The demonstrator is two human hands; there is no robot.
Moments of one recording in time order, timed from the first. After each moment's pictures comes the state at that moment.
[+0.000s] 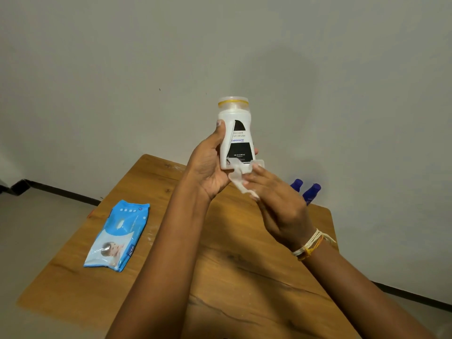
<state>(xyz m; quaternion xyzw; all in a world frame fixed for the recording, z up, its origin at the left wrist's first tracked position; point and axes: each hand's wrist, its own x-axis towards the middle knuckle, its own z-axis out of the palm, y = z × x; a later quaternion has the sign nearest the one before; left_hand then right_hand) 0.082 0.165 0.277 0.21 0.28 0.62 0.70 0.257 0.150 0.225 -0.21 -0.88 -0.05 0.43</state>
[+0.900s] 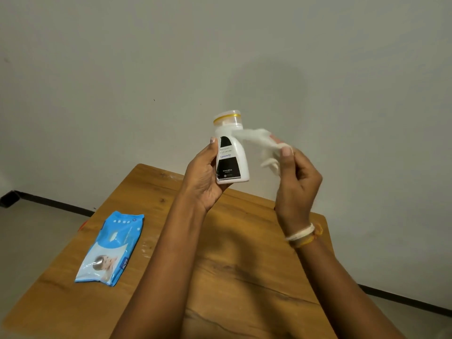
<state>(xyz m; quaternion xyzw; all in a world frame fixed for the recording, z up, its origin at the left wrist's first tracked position) 0.081 0.177 0.257 0.18 0.26 0.66 0.68 0.228 0.161 0.273 -0.37 -0.58 0.27 0.68</state>
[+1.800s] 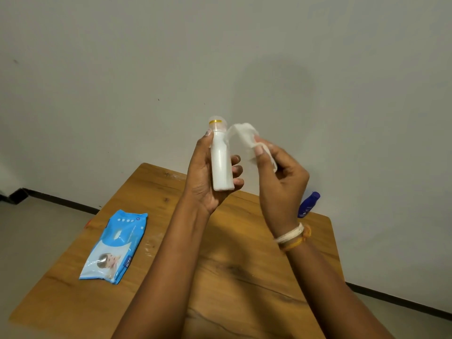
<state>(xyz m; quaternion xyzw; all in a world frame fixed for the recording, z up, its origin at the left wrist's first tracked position) 0.082 0.169 0.260 0.22 0.22 0.62 0.73 0.203 0.153 0.277 -0.35 -0.60 0.28 0.66</state>
